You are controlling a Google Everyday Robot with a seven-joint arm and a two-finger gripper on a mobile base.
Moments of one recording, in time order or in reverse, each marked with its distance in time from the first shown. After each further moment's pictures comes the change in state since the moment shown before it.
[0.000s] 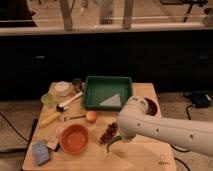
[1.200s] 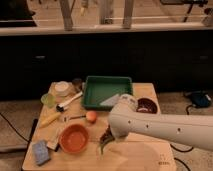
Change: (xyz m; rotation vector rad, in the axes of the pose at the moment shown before) arm -0.035 -0.006 0.007 -0.025 -0.009 -0.075
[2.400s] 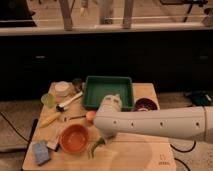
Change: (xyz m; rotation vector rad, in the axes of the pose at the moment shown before) arm -0.056 -0.004 0.007 -0.021 -0.014 -0.095
